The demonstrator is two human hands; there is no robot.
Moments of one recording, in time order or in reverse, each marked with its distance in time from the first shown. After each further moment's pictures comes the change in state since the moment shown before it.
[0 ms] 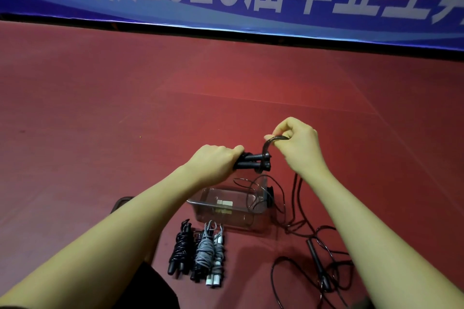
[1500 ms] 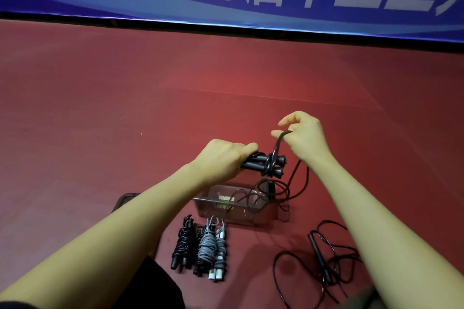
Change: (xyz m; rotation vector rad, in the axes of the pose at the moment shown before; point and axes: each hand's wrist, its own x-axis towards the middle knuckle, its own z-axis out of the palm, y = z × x) left_hand -0.001 0.004 0.001 -0.142 0.367 0.237; right_hand 0.012 0.007 -0.004 0.058 -0.028 0.191
